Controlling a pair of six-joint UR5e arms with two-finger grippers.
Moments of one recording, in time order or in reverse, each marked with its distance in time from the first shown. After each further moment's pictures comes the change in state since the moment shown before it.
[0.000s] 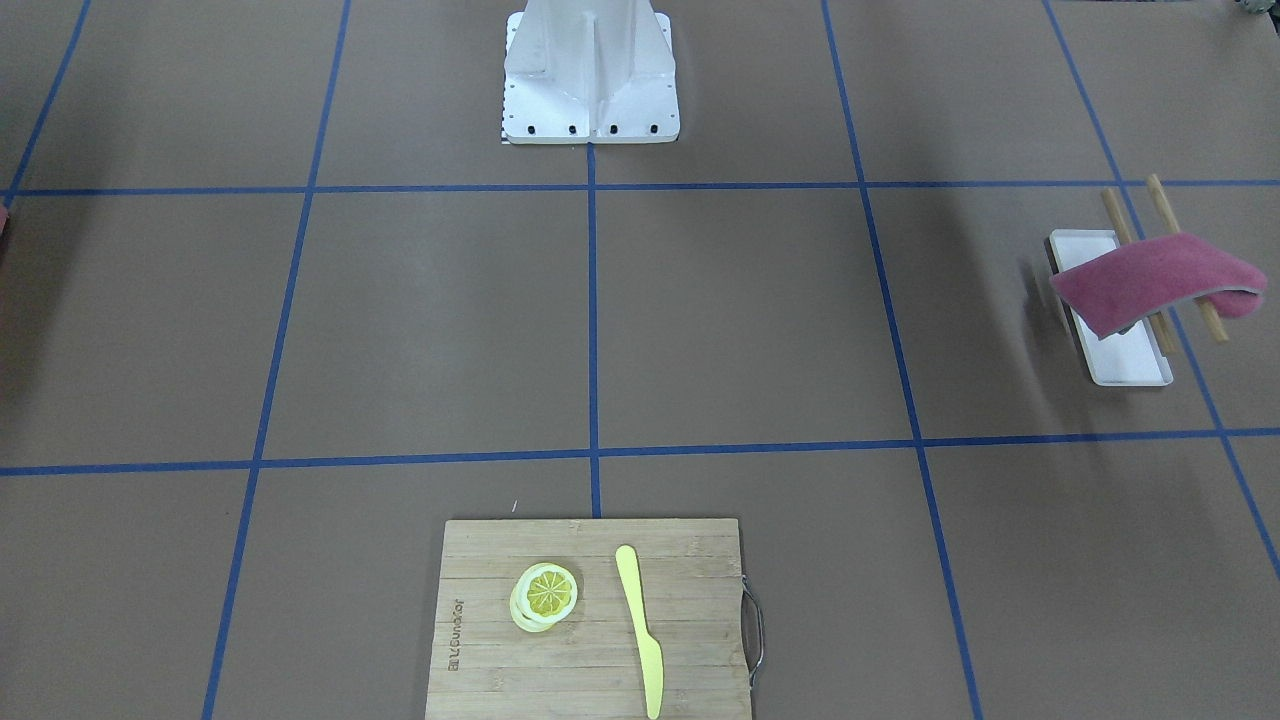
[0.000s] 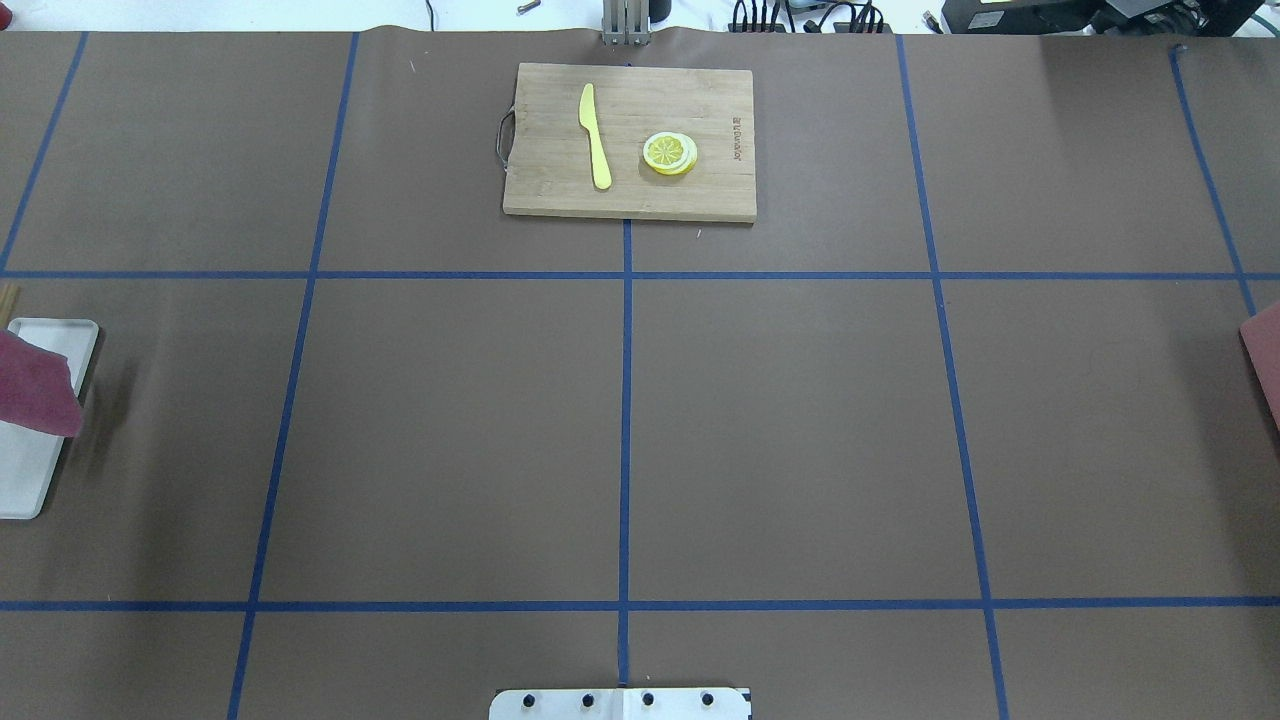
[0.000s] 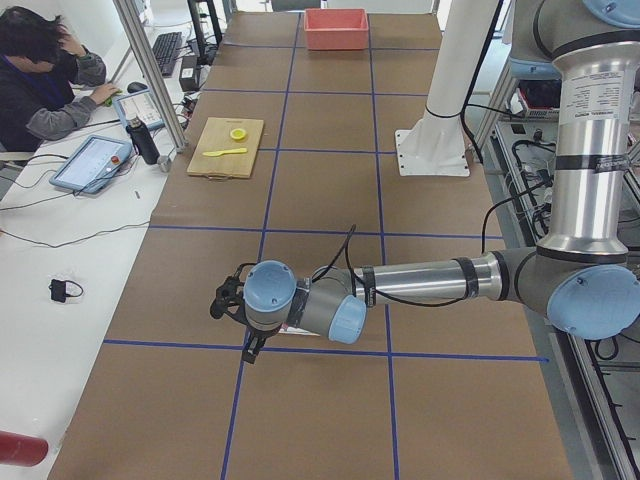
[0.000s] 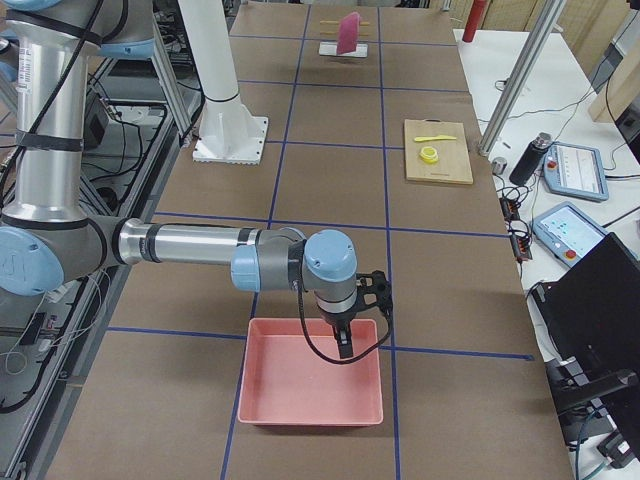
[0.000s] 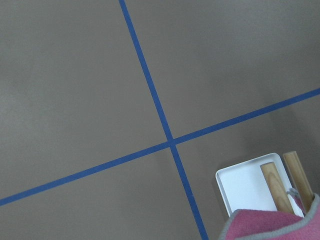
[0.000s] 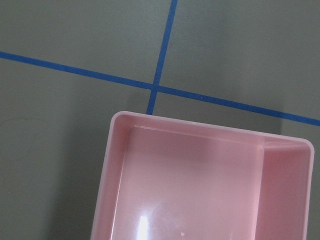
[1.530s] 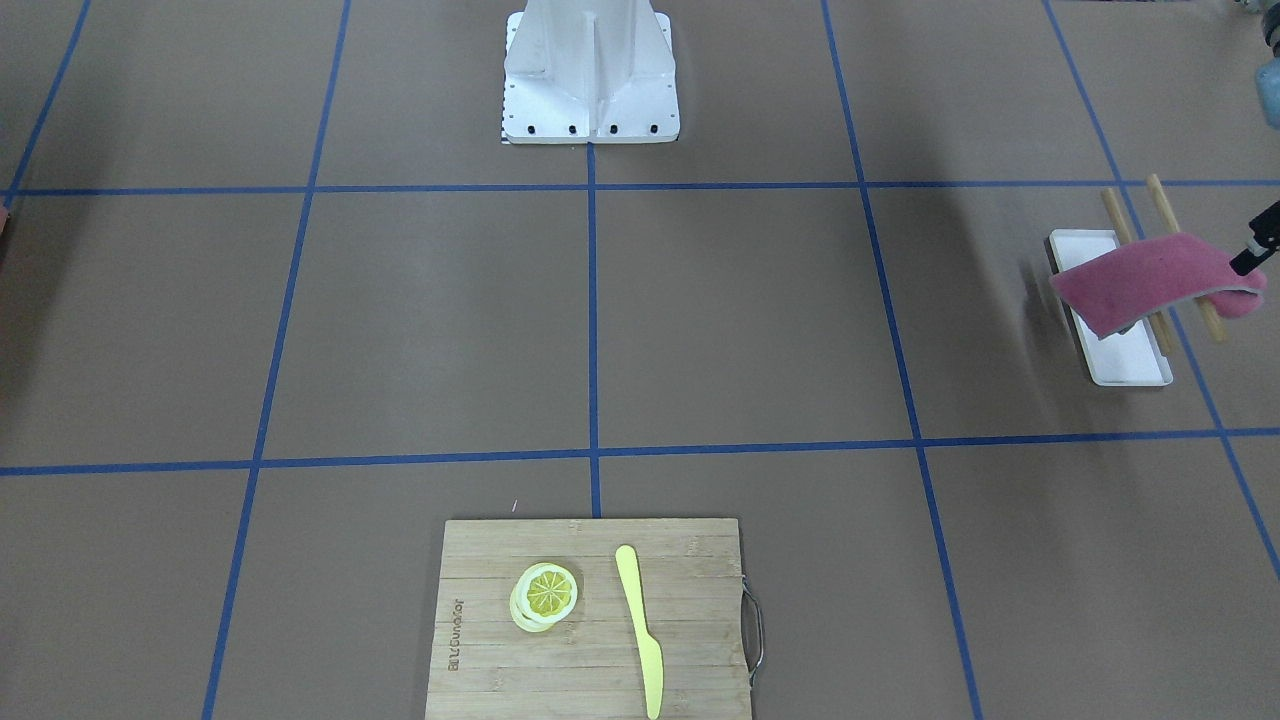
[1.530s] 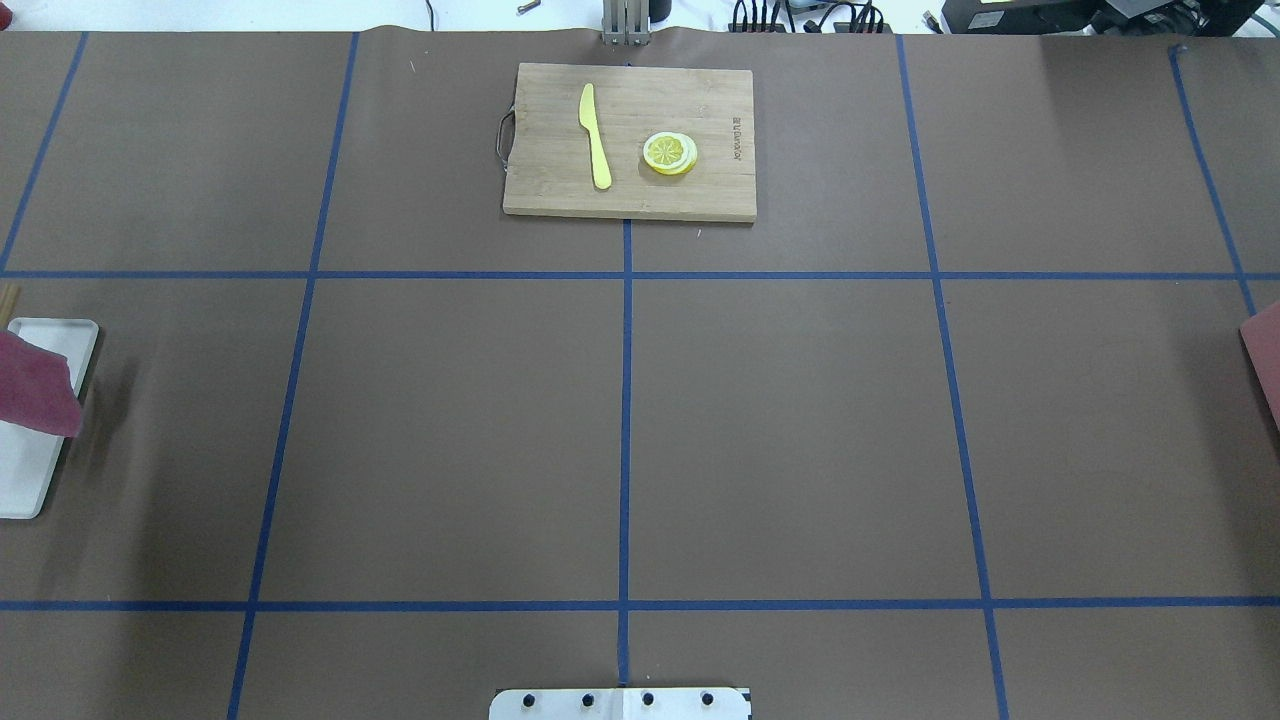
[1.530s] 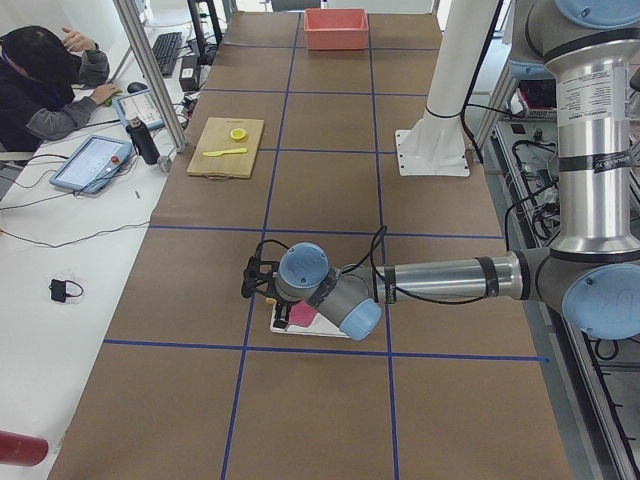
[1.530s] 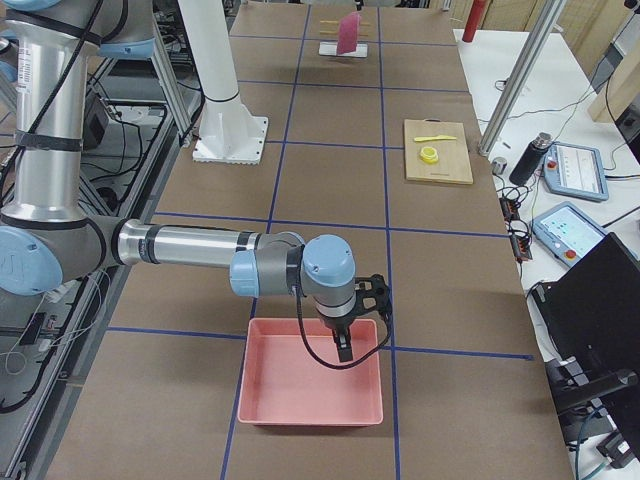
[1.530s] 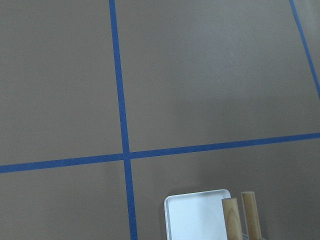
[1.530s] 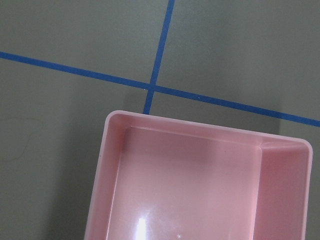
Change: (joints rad) left arm 0.165 0.152 -0.149 -0.347 0.013 -0.555; right arm 0.000 -0.004 -0.019 0.034 -0.001 0.004
